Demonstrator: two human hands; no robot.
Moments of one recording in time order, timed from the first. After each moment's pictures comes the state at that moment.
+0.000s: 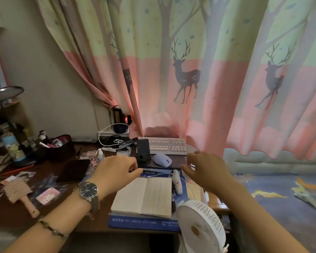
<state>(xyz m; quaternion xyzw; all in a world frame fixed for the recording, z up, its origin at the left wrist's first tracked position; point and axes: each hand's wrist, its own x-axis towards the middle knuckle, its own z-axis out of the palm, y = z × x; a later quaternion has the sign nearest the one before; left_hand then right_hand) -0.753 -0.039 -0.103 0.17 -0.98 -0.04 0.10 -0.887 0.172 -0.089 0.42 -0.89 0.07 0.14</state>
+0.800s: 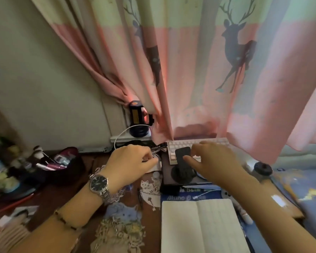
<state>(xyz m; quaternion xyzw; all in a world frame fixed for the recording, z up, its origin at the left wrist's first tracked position) -0.847 -0.284 -0.136 0.09 -0.99 -0.08 0.11 -0.951 -0.085 -0.137 0.40 -0.90 0.13 0.12</state>
